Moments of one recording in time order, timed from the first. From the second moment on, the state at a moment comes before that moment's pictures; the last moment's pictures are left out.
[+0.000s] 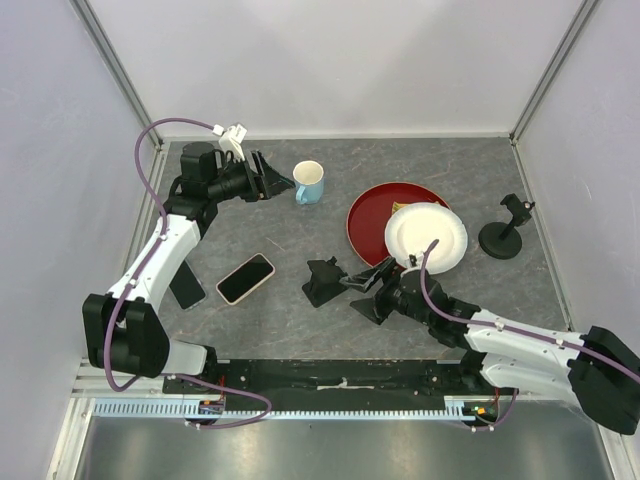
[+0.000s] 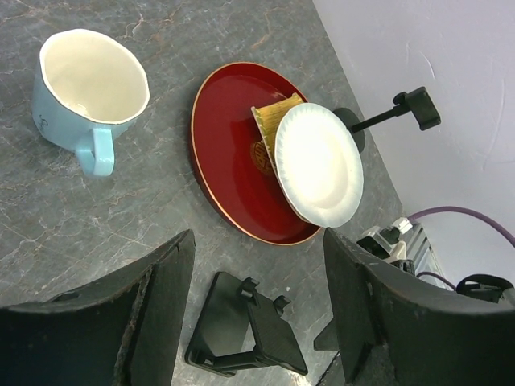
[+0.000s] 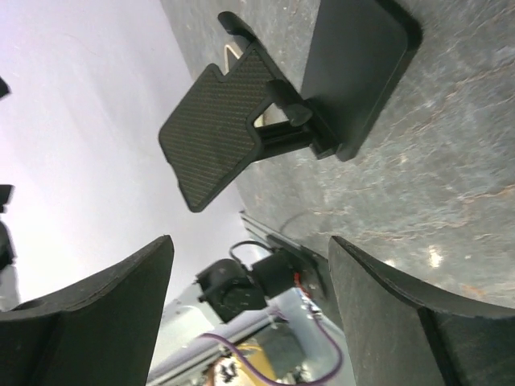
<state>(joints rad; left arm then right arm) -0.17 1.38 1.13 -0.12 0.67 -0.47 0.87 0.99 0.30 0.24 -0.02 1.63</state>
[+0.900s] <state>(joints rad) -0.14 1.37 1.13 -0.13 0.64 -0.49 1.05 1.34 0.35 0.56 0.31 1.98</state>
